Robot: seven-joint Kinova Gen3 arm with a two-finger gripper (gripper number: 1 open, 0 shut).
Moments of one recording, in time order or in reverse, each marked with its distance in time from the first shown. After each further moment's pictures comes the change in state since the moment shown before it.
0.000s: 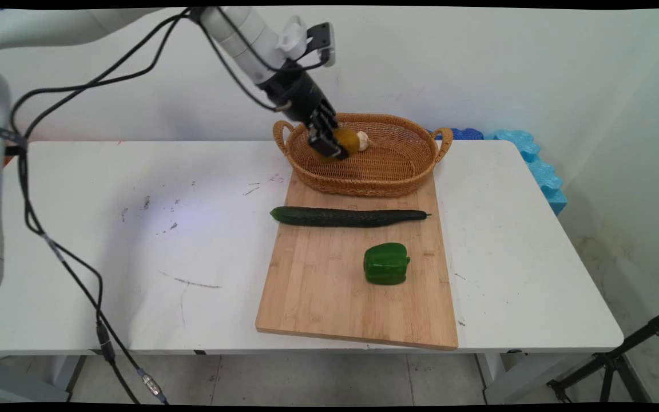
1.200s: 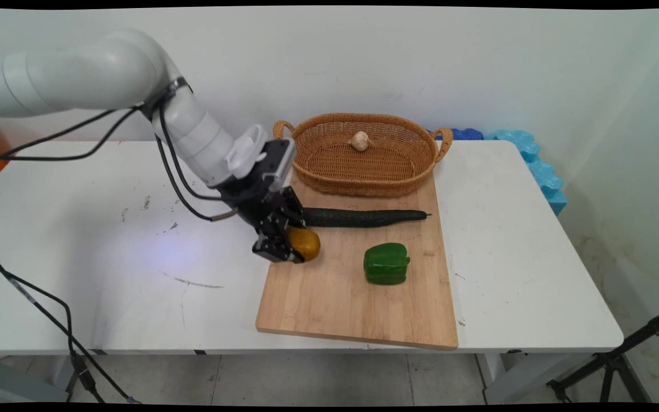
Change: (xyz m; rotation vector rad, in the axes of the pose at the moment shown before) arm -0.093 0.129 0.031 -0.166 -0.057 0.195
